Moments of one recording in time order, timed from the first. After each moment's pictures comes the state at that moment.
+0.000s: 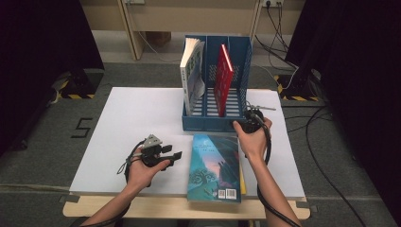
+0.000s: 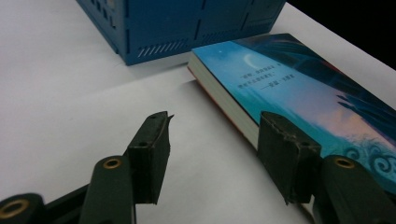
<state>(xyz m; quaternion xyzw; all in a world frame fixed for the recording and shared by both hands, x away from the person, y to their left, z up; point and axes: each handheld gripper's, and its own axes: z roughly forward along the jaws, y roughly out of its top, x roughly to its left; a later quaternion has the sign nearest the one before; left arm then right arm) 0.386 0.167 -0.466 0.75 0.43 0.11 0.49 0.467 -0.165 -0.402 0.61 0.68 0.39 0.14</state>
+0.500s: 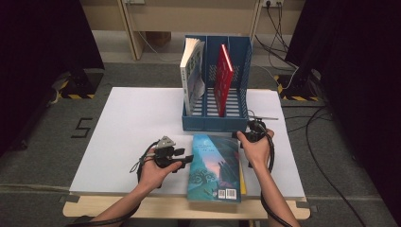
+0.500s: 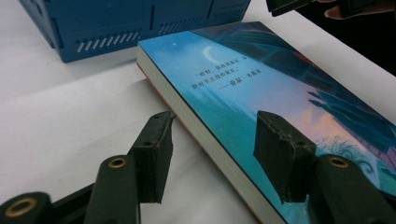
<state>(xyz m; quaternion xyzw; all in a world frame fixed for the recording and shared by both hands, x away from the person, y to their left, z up) 0.389 0.133 -0.474 0.77 0.41 0.08 0.48 0.462 -0.183 -0.438 0.65 0.67 0.36 0.06</state>
